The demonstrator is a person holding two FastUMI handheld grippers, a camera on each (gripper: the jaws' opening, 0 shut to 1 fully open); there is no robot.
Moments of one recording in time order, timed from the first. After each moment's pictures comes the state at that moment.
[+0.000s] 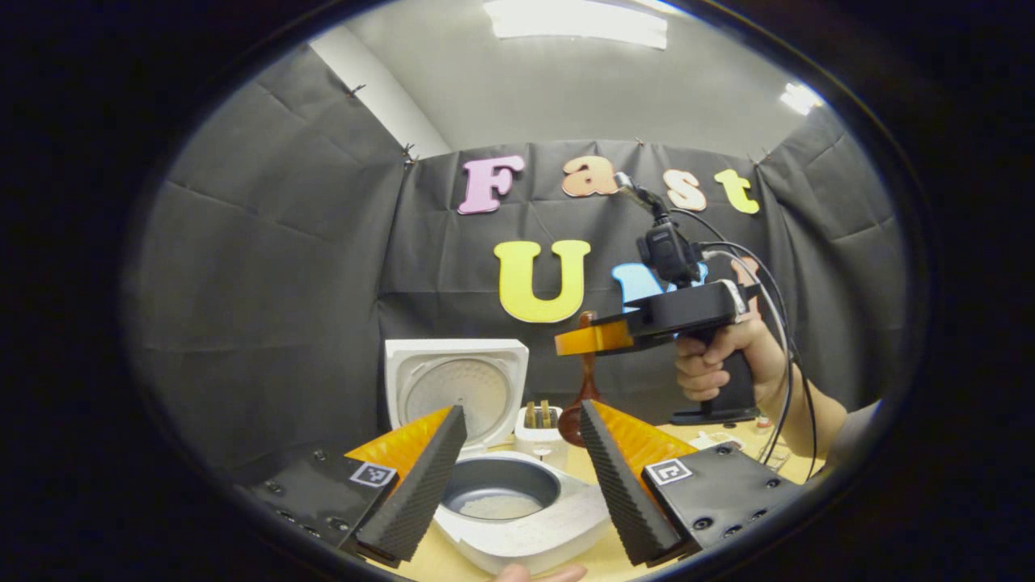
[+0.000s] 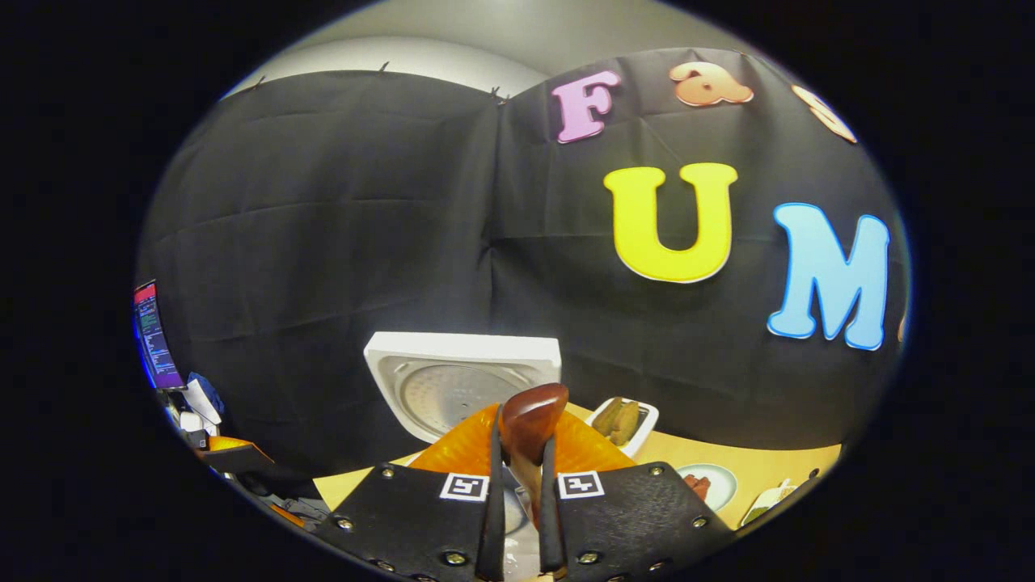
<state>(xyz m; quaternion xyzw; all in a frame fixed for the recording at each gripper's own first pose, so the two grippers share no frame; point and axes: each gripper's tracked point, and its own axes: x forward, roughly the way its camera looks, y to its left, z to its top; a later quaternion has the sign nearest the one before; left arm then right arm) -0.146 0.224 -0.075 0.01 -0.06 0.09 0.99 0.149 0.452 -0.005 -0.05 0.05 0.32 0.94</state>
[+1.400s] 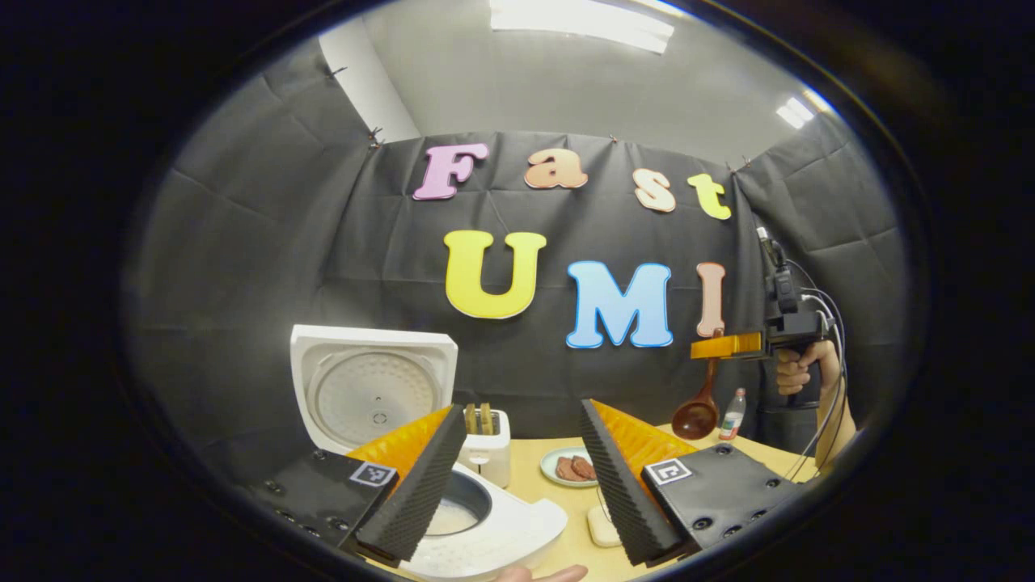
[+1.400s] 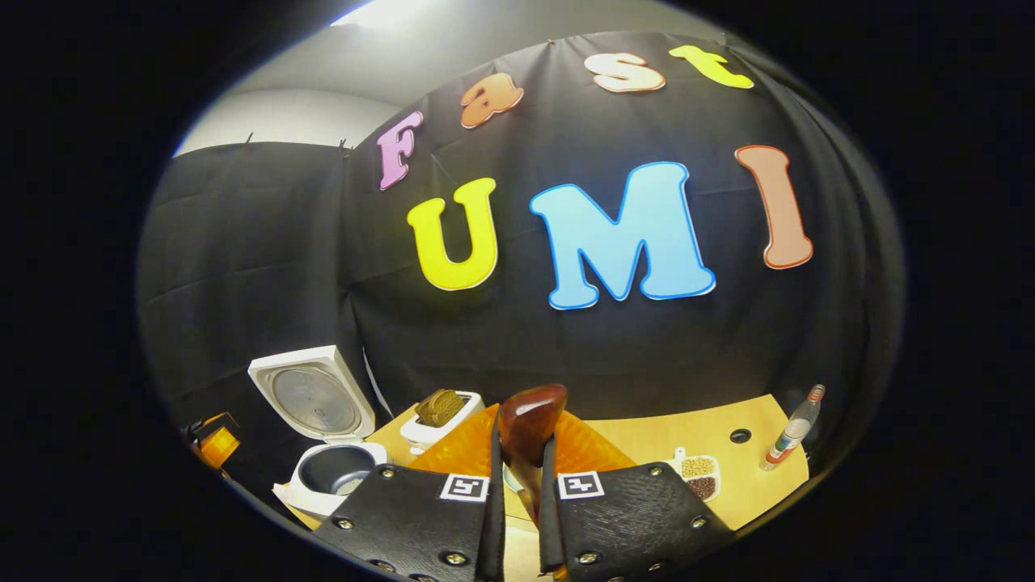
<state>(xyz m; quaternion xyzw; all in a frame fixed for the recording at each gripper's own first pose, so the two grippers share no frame) -0.074 0.166 -0.079 -0.01 -0.06 0.01 1.00 0.168 0.155 -0.015 0.07 0.04 0.15 0.99</state>
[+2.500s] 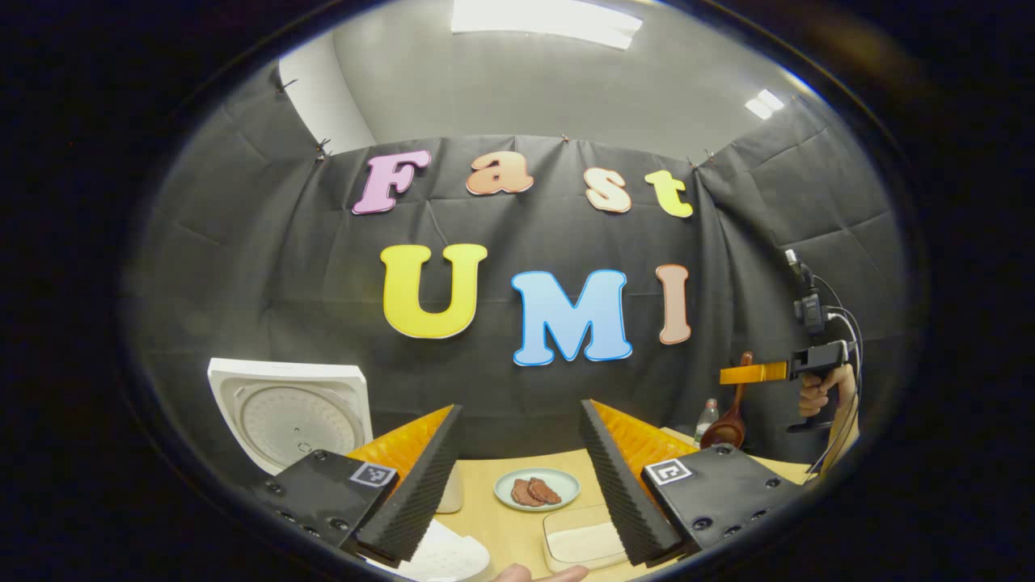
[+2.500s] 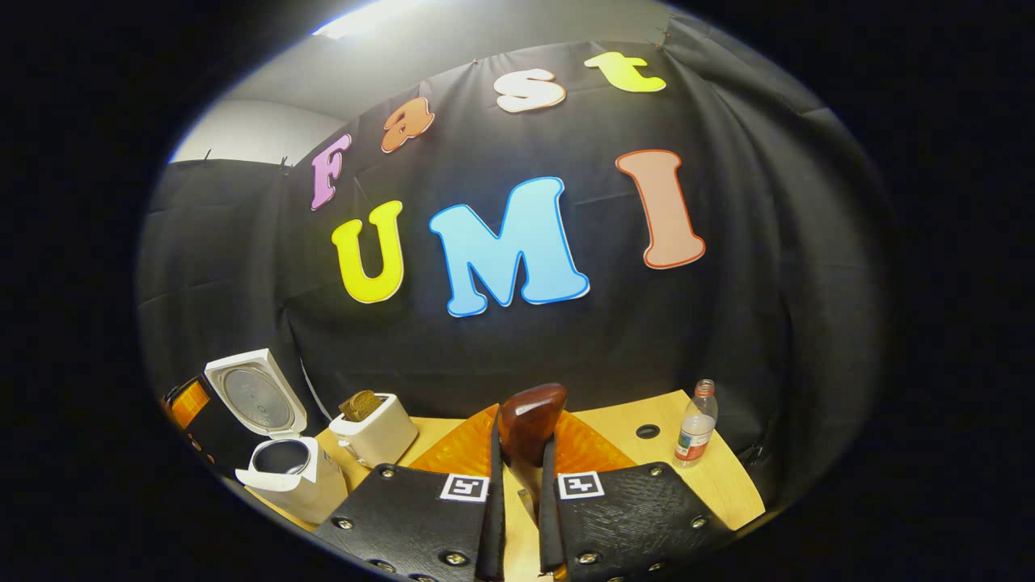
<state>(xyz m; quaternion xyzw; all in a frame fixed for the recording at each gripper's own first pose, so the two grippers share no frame) -0.012 0.064 -0.040 0.02 -0.07 -0.05 1.00 0.124 0.011 -0.038 0.09 0.03 0.04 1.00</state>
